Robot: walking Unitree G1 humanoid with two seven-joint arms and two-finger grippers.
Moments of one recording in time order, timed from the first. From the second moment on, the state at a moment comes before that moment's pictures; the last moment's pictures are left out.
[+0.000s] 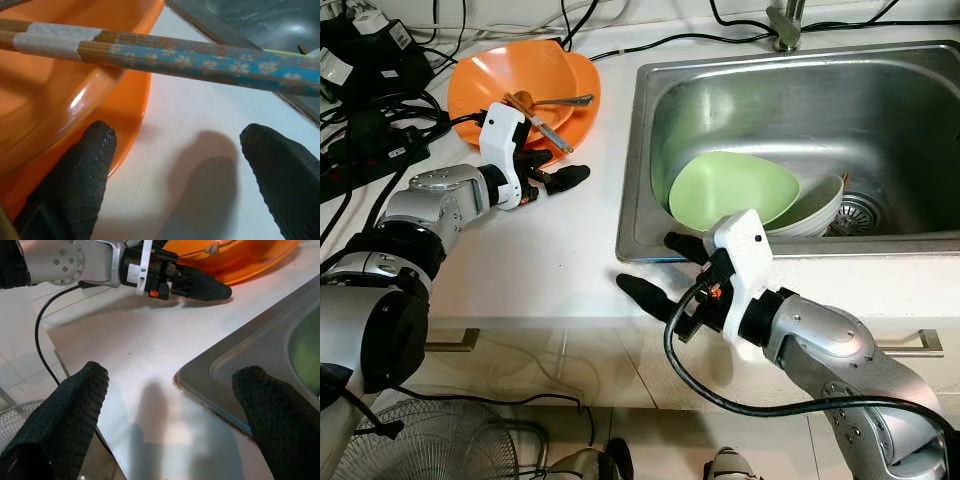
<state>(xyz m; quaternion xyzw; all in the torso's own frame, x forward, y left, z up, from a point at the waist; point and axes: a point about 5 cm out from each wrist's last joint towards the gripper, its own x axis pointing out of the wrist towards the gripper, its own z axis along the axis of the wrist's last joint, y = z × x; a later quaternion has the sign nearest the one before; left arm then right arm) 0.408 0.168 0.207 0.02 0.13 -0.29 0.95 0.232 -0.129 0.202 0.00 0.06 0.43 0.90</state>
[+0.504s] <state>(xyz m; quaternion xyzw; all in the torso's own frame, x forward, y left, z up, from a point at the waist) 0.405 0.171 0.212 0.03 0.13 -0.33 0.94 0.236 -0.127 0.200 0.01 0.06 0.43 0.90</state>
